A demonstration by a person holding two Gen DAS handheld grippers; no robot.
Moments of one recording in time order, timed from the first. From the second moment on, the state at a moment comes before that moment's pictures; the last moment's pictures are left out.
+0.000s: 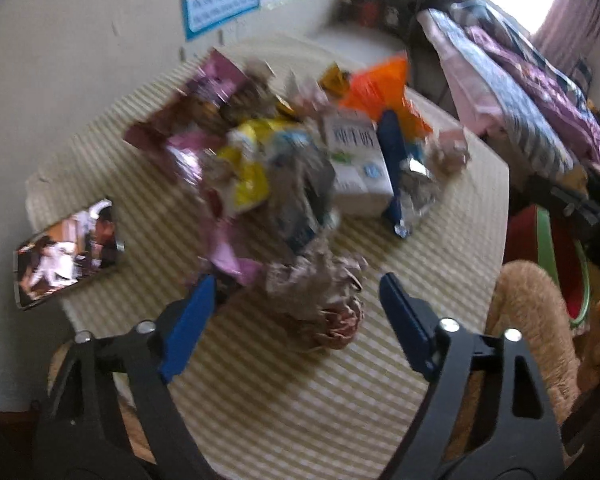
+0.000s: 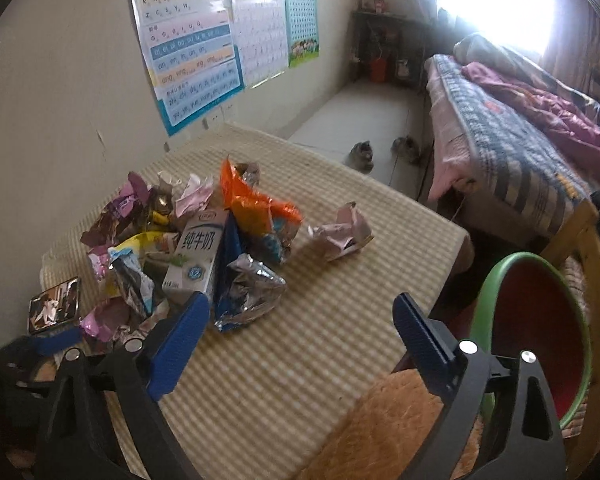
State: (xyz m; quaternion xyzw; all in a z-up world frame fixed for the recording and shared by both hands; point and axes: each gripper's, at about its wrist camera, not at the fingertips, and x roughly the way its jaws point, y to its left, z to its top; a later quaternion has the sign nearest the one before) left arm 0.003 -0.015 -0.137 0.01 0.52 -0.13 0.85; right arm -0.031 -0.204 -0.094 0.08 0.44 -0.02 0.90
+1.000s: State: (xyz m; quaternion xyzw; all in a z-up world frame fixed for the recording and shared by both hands) left arm -0.016 0.038 -0.151 -0.08 0.56 -0.15 0.81; right arm 0.037 -0.073 -0.116 0.09 0.51 0.21 0.83
